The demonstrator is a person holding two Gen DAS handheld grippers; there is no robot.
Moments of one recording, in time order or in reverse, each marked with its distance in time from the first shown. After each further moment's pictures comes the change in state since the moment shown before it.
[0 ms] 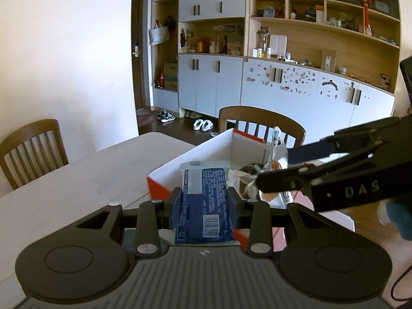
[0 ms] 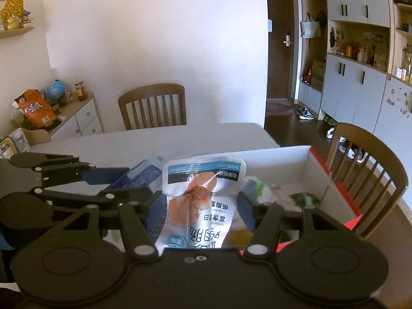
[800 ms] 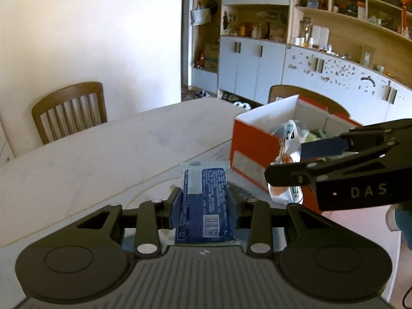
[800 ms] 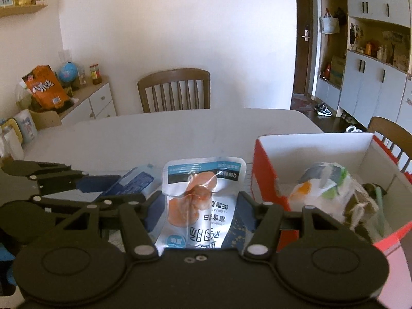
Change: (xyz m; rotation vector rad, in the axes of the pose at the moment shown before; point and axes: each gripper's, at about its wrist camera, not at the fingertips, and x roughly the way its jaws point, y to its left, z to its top) left arm -0.025 0.108 -0.087 -0.100 0.065 0.132; right arm 0.079 0.104 -0.023 -0.026 0.033 0.041
